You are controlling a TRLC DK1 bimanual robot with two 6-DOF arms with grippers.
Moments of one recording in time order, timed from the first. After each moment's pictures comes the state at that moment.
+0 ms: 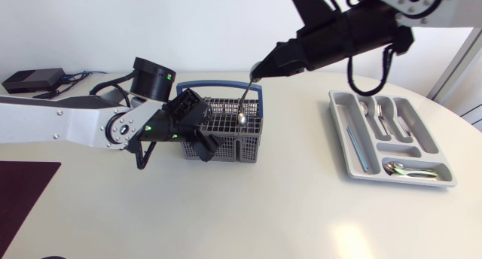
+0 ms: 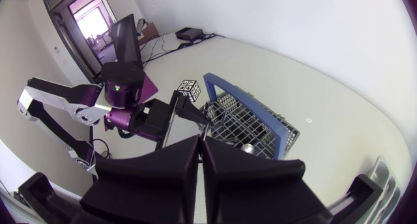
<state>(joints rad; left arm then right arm) -0.47 1.63 0.93 -0.03 0.20 0.42 0.40 1.56 1.46 -0.63 -0.61 -0.10</state>
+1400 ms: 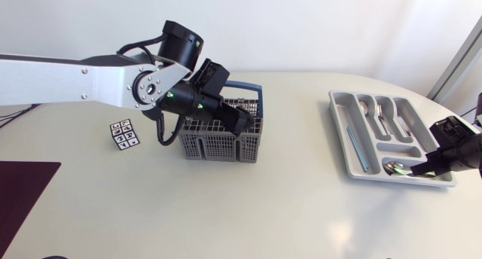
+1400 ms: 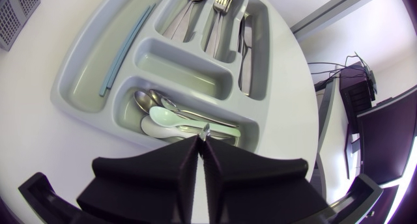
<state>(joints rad) -0.54 1.74 1.23 -0.24 0.34 0.10 -0.48 1.48 0.78 -0.29 0.05 -0.68</state>
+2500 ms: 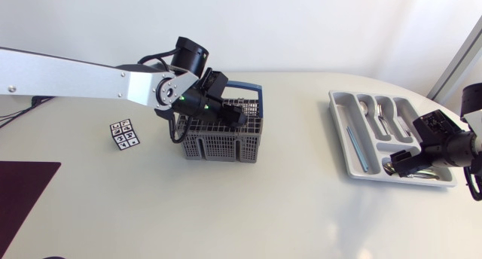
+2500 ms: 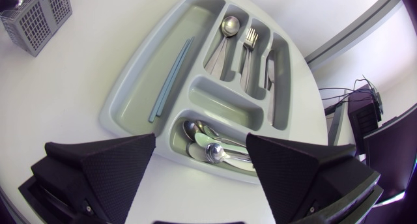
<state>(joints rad) -0.49 1.91 1.31 -0.18 0.37 -0.01 -0.33 1.33 0.71 -0.30 -0.02 -0.60</state>
